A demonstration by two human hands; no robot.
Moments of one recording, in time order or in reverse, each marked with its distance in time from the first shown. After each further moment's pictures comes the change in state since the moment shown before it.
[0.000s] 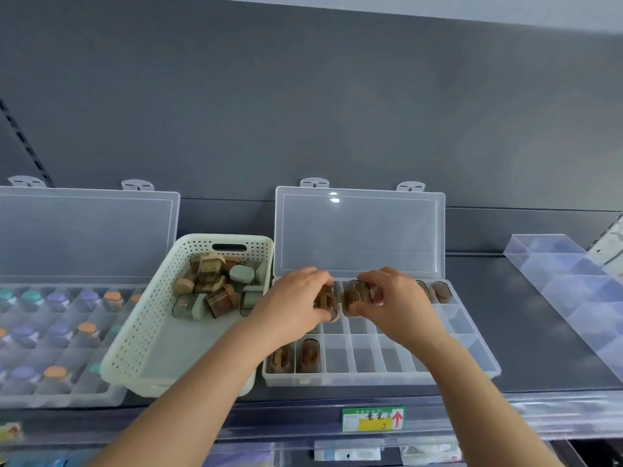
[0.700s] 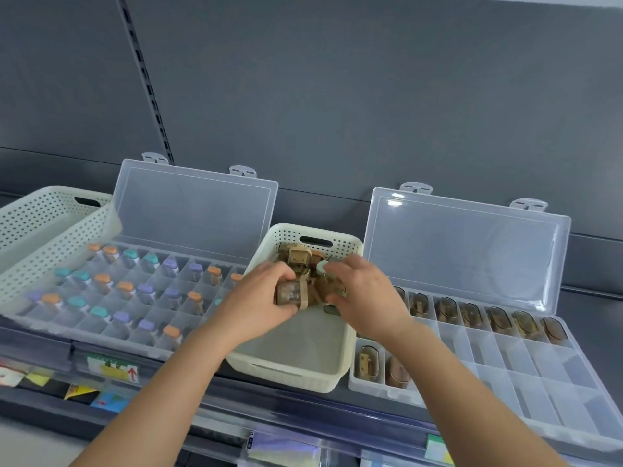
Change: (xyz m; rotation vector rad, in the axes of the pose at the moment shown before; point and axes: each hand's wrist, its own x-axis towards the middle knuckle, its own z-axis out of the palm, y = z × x) left_hand -0.089 -0.125 -0.050 -0.064 0.162 -0.358; right_hand 0.045 -0.123 0.087 -0.083 -0.172 -0.432
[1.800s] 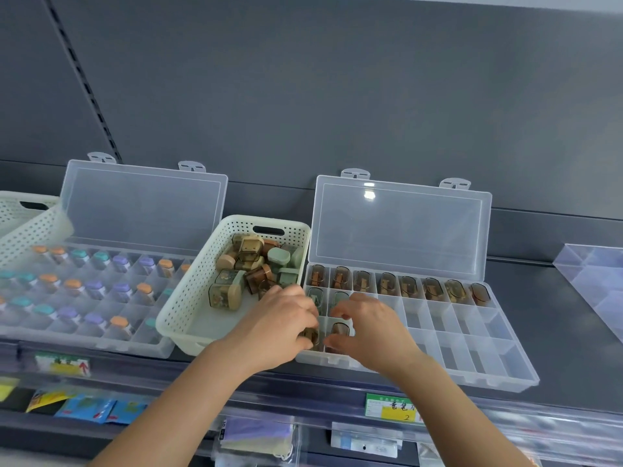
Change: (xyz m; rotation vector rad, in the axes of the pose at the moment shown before) left_hand -0.019 0.075 0.067 0.347 -0.172 0.478; right_hand -0.102 0.044 -0.015 0.043 -0.102 0.193
